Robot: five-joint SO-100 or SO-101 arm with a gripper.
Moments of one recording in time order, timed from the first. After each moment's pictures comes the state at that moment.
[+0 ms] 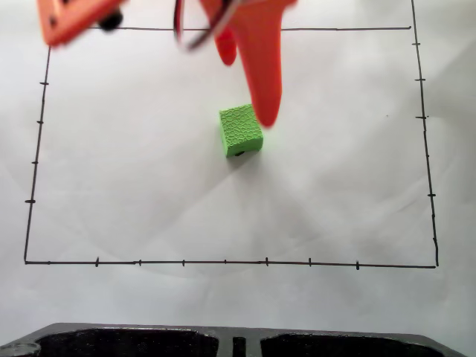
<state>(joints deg) -7.7 153.5 136.1 72.1 -6.1</state>
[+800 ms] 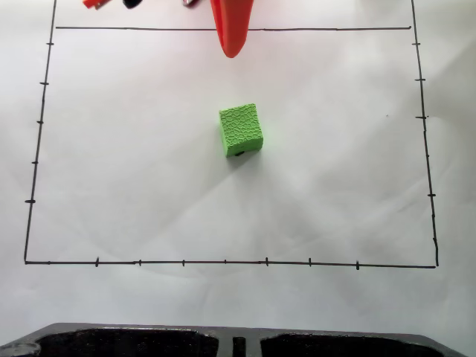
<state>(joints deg) -5.4 186.7 167.2 68.6 -0.4</state>
